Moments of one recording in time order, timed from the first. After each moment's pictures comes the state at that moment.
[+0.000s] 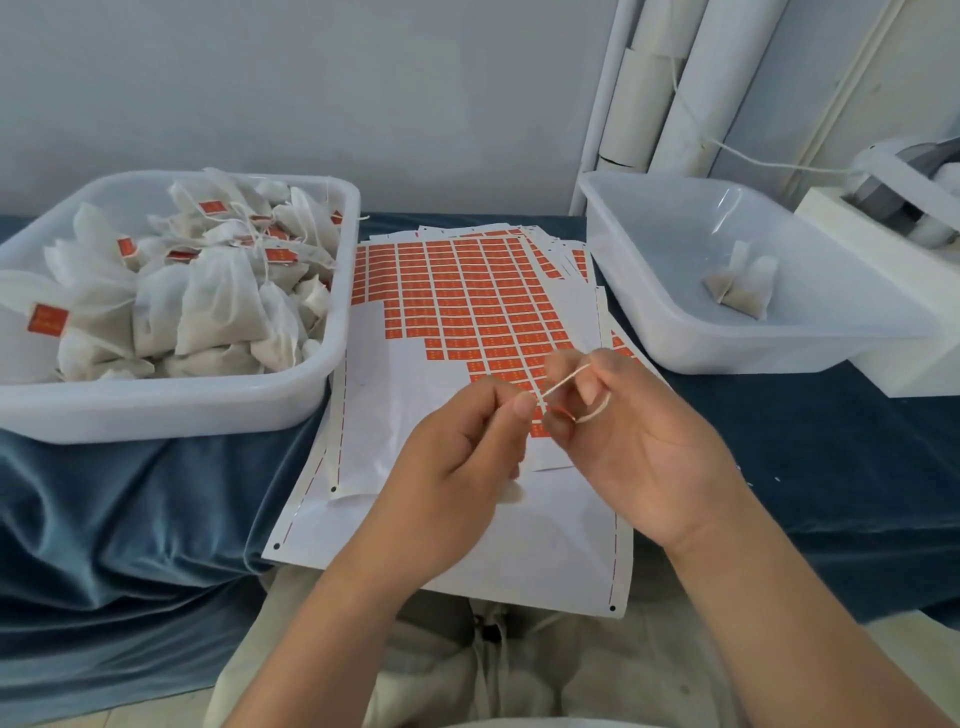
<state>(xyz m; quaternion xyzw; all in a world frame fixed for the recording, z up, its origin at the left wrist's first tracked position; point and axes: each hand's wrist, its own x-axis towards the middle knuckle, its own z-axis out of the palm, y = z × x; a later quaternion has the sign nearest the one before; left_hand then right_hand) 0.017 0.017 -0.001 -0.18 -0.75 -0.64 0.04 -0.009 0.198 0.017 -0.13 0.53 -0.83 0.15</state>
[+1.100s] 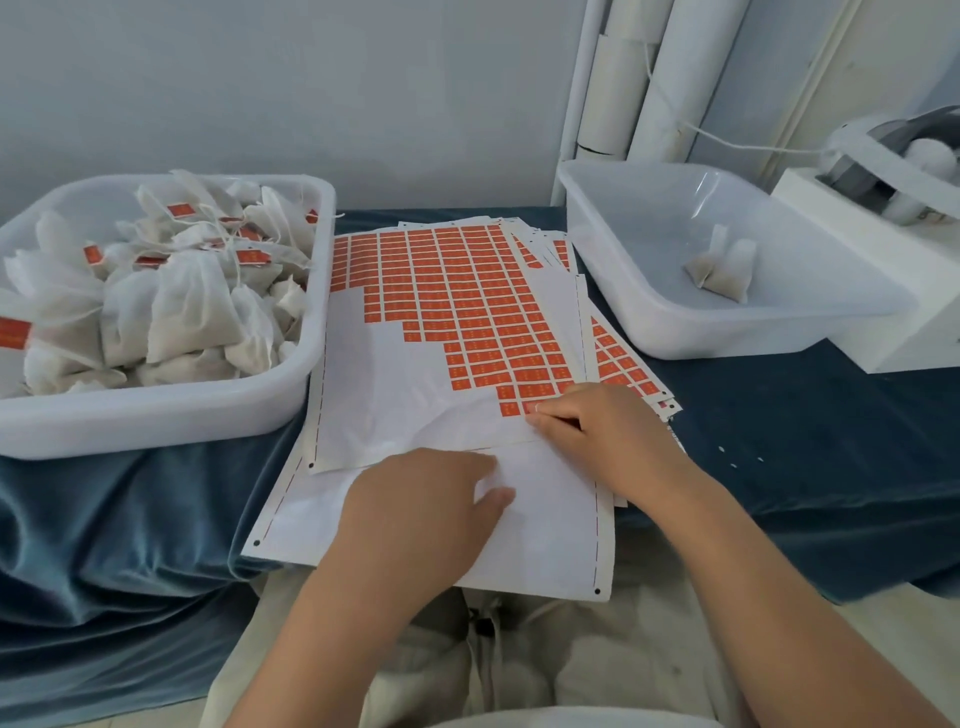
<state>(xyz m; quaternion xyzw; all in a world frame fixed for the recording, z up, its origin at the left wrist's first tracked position) 0.015 0.012 -0.029 -0.10 -0.99 -0.11 -0.01 -0.047 0.228 -0.039 -0.12 0.96 -0.23 0.00</state>
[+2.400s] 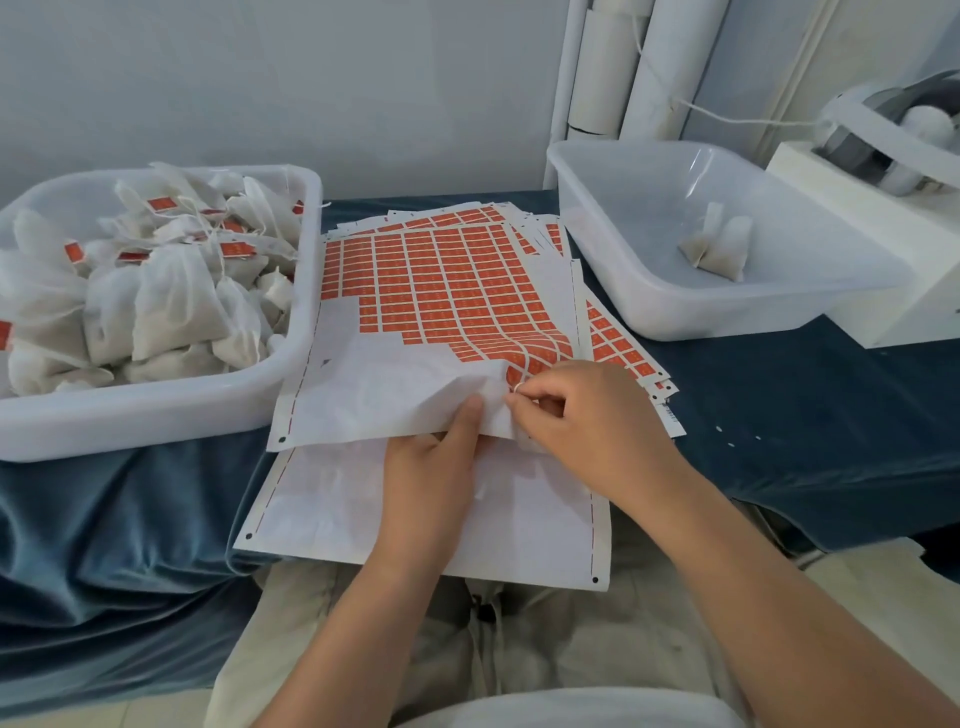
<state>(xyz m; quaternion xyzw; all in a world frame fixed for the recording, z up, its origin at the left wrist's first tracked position) 0.000 0.039 -0.058 0.10 -0.68 -0.73 0.05 -0.023 0.203 -0.020 -0.16 0.94 -0.29 -0.11</state>
